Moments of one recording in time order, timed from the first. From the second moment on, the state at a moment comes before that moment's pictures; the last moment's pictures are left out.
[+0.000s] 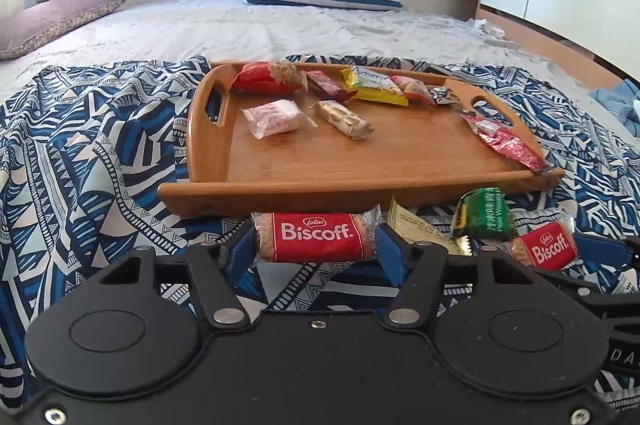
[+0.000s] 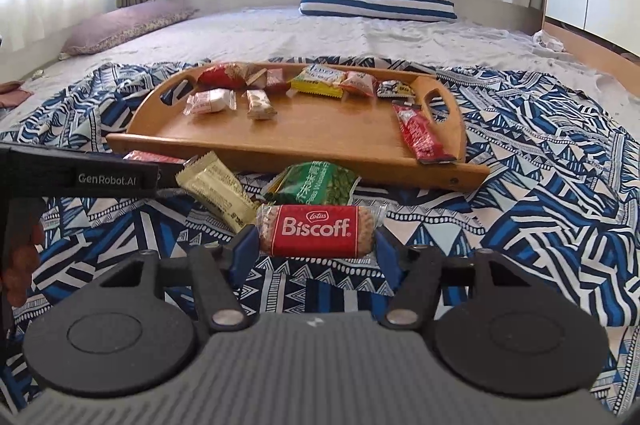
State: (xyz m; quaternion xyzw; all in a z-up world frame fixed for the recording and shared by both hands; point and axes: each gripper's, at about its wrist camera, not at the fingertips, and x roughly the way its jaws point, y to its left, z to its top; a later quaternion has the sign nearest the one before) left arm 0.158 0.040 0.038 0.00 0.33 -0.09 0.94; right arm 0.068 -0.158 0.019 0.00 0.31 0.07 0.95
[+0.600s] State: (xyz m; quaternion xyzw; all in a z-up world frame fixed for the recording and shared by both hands) left arm 0.188 0.001 0.090 -0.01 0.28 -0.15 0.95; right arm 0.121 -0.178 0.056 0.00 0.27 0.07 0.96
